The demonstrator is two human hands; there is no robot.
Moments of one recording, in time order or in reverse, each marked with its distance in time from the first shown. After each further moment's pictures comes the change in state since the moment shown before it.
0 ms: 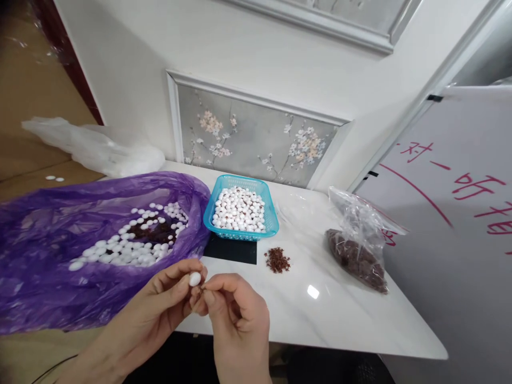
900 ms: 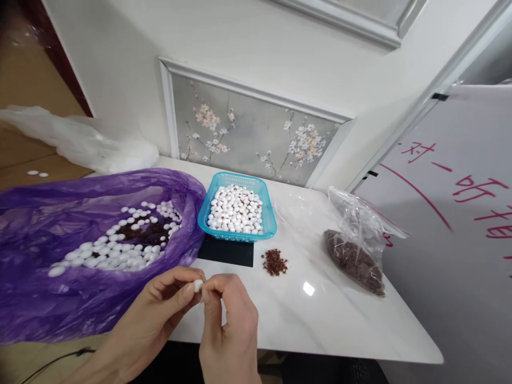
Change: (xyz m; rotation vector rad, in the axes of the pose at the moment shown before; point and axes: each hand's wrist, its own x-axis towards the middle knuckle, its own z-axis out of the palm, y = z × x) left_hand 0.012 -0.010 -0.002 0.231 0.218 0.096; right_hand 0.007 0.020 -0.002 -0.369 -0.036 -0.118
